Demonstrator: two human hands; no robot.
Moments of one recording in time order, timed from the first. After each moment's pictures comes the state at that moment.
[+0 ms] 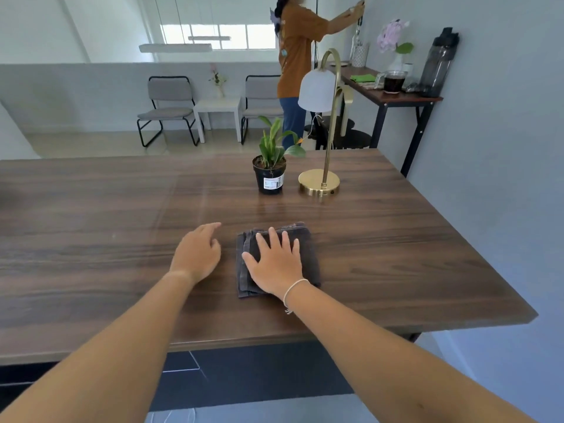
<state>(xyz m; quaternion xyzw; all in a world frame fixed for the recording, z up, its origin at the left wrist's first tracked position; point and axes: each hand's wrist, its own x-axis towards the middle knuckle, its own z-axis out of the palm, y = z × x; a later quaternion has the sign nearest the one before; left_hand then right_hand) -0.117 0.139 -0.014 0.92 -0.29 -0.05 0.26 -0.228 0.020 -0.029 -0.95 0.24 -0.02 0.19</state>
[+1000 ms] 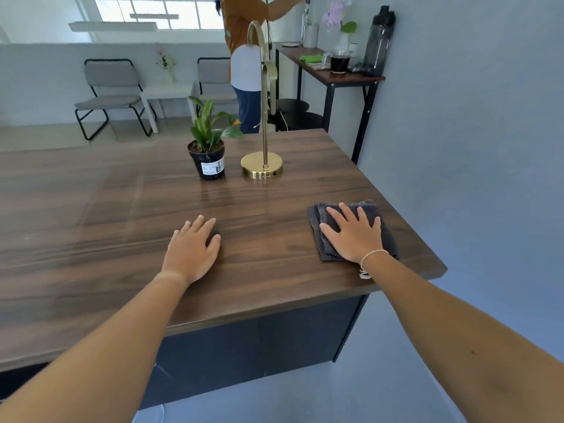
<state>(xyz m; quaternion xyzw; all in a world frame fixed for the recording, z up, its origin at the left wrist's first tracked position) -0.186 0.074 -0.032 0.91 -0.36 -0.06 0.18 -0.379 -0.164 -0.040 -0.91 0.41 0.00 0.11</state>
